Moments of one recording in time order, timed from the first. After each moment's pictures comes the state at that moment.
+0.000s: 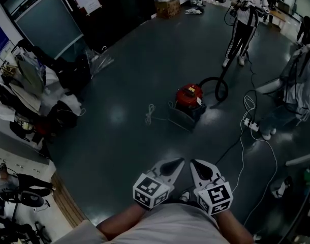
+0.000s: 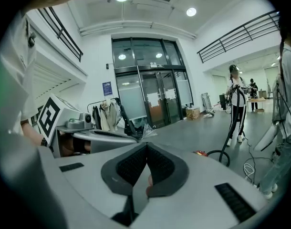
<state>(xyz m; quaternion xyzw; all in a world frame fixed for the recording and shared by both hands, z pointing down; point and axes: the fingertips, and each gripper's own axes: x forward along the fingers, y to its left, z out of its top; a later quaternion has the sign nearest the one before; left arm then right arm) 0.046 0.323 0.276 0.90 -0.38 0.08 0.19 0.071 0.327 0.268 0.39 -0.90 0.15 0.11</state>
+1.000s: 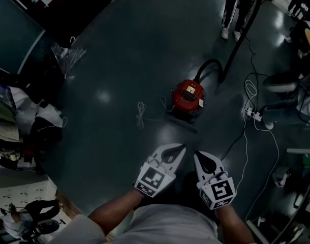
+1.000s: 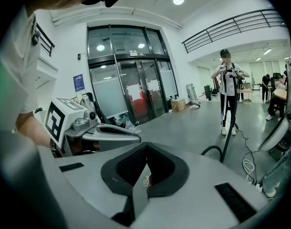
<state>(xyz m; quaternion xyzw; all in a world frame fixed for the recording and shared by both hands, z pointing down) -0.029 -0.041 0.384 0.94 -0.28 0.16 0.14 0.000 -0.020 0.371 0.46 -0.85 0.21 0.14</state>
